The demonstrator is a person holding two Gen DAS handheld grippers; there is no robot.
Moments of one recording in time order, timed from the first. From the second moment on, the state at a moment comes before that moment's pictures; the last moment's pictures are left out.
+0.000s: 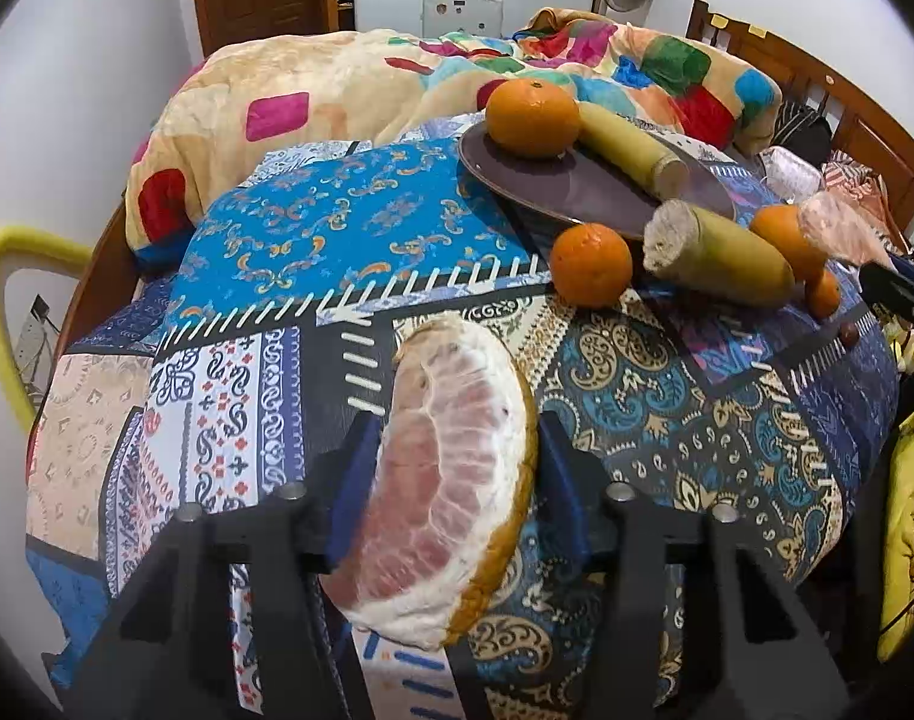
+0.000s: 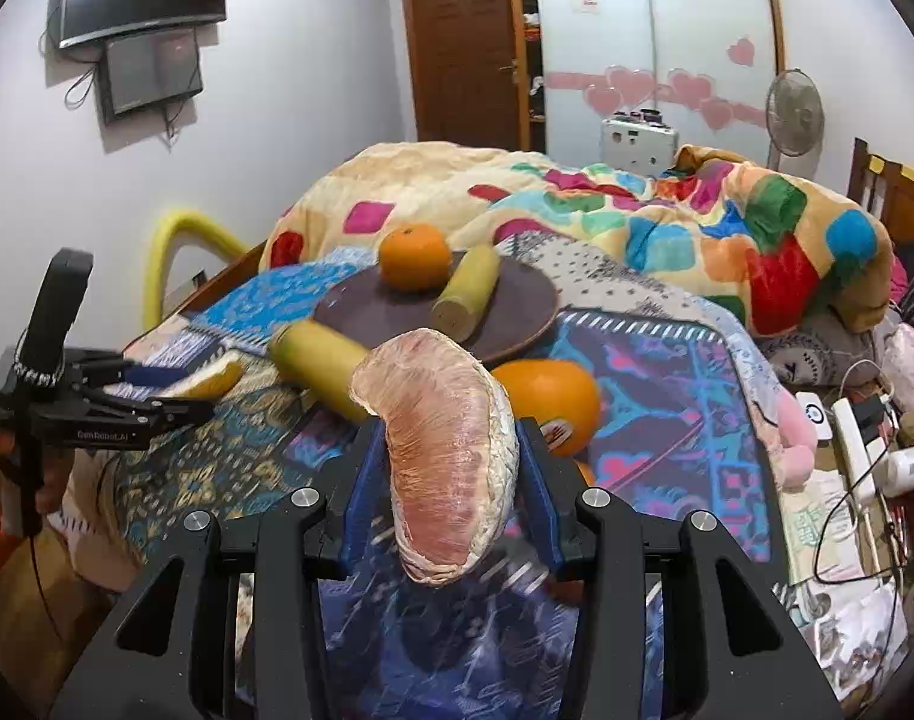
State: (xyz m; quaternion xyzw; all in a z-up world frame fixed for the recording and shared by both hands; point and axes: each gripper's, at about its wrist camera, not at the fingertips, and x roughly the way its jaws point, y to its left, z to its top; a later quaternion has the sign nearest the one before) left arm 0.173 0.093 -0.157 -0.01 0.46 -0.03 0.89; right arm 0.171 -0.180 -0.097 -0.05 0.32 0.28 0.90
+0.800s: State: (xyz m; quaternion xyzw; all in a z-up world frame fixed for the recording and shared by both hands) left arm 0.187 0.066 -0.083 0.02 0.36 -0.01 0.93; right arm 0.194 -0.189 -0.058 -0.03 0.27 0.25 0.93
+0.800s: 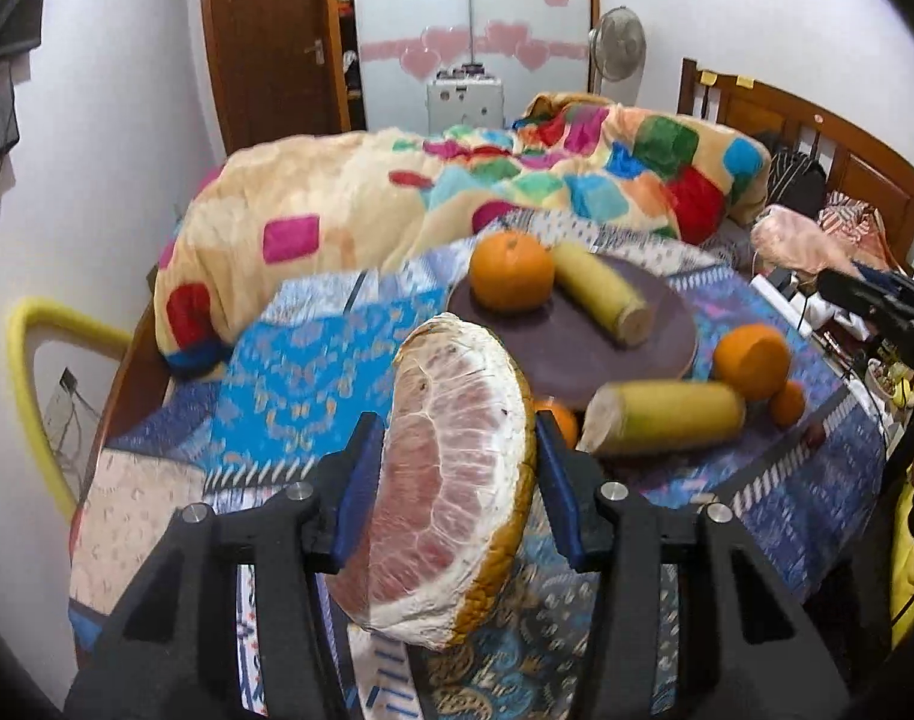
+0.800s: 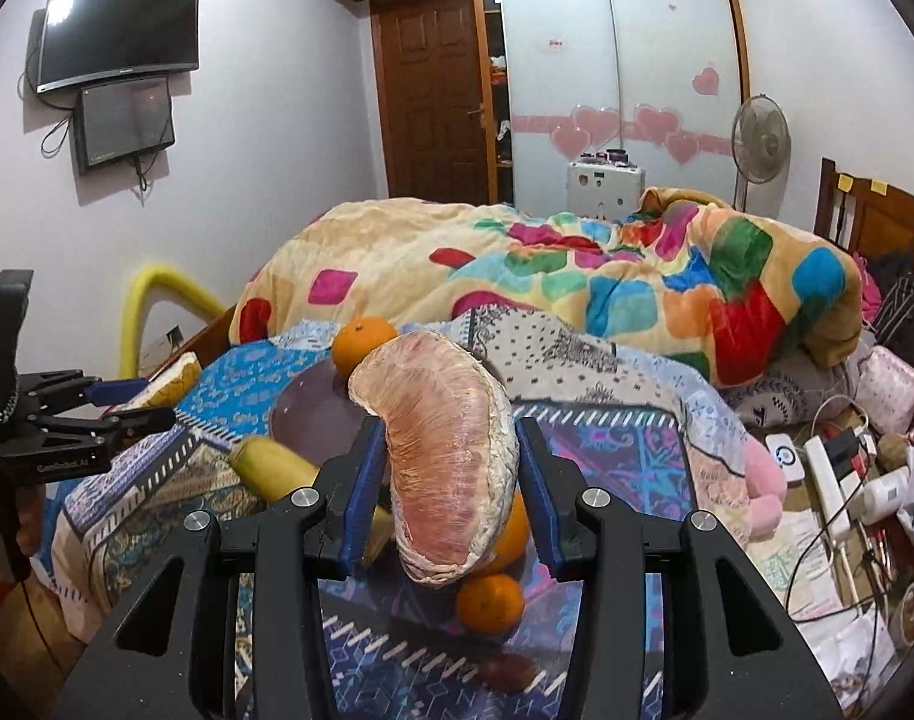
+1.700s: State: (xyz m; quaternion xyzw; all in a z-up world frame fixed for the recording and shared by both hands) left arm 0.304 0.029 -0.079 0.03 0.35 -0.03 0.93; right arm 0.292 -0.144 -0.064 -0.08 0.31 0.25 0.91
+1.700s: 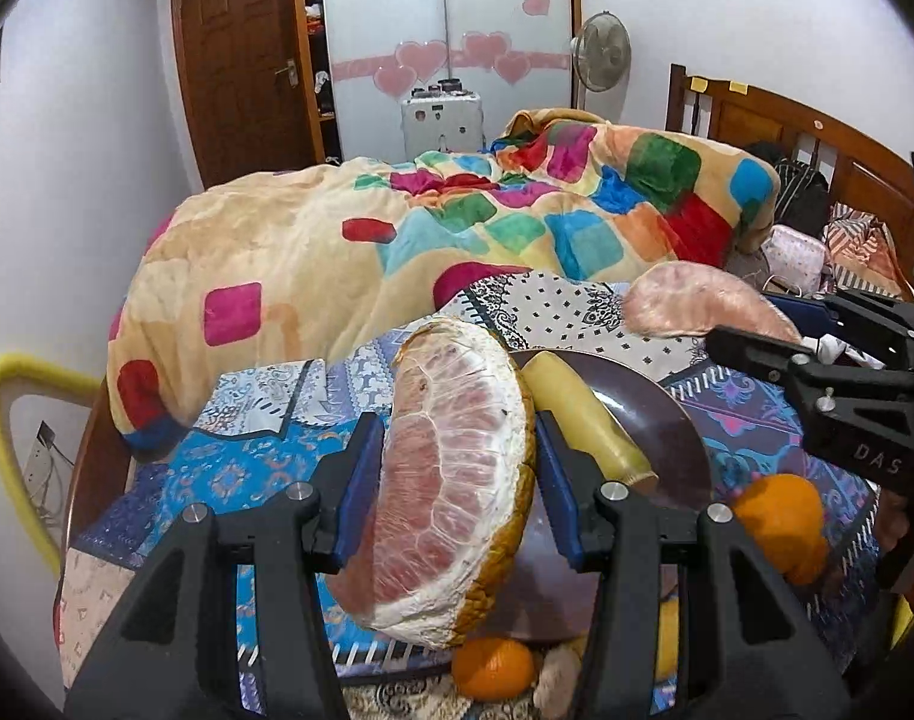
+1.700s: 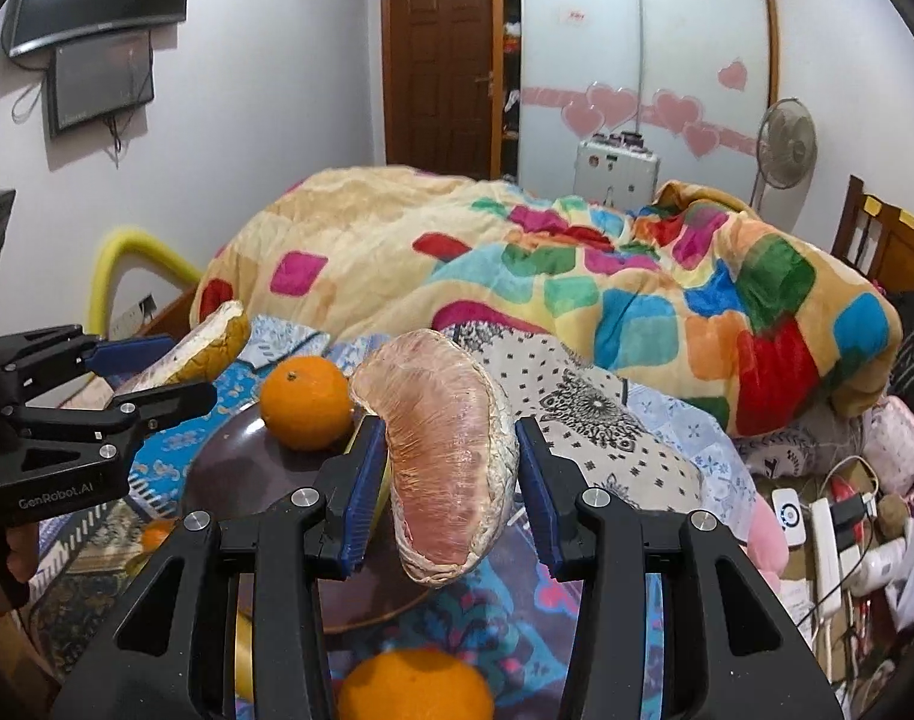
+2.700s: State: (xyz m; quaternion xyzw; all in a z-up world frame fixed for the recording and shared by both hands) left arm 0.330 0.026 -0.099 0.03 0.37 -0.03 0.93; right arm 0.328 -0.120 -0.090 -0.12 0.40 0.28 0.86
